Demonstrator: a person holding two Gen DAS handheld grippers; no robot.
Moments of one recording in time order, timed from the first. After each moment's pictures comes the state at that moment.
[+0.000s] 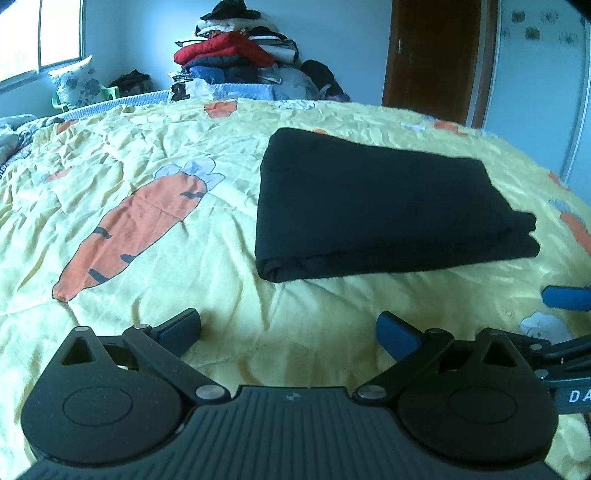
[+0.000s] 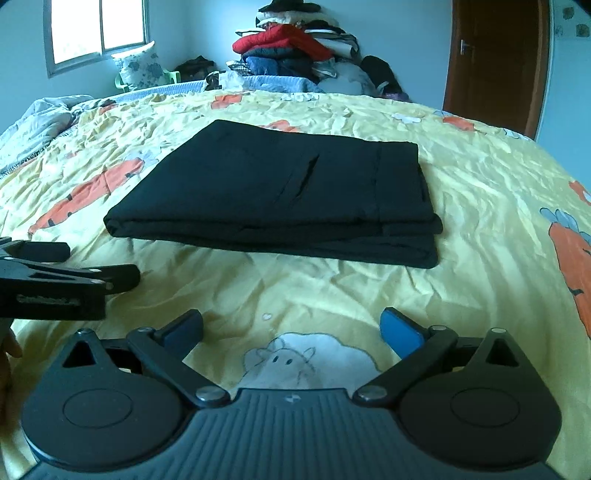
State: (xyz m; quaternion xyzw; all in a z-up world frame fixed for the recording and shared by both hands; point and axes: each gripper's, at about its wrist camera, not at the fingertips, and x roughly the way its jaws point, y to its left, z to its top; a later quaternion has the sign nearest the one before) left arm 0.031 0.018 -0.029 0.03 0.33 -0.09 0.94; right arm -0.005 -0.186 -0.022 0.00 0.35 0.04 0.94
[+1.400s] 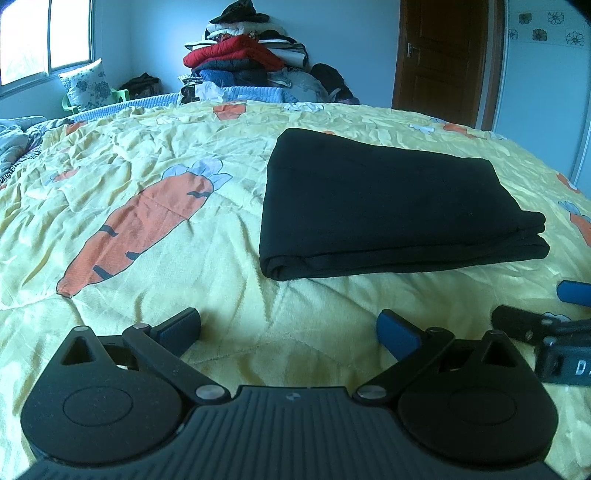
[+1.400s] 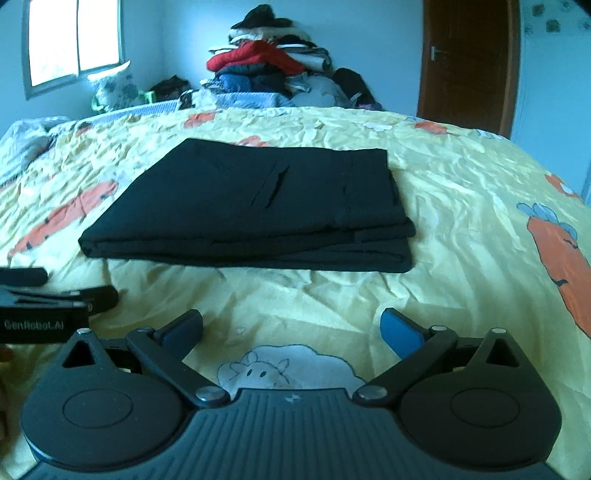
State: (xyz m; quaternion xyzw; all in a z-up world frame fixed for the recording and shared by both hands) left arm 0.029 0.016 -0.033 0.03 0.32 -0.07 0.94; right arm -0.005 -0.193 -0.028 0.03 0.32 -0.01 0.95
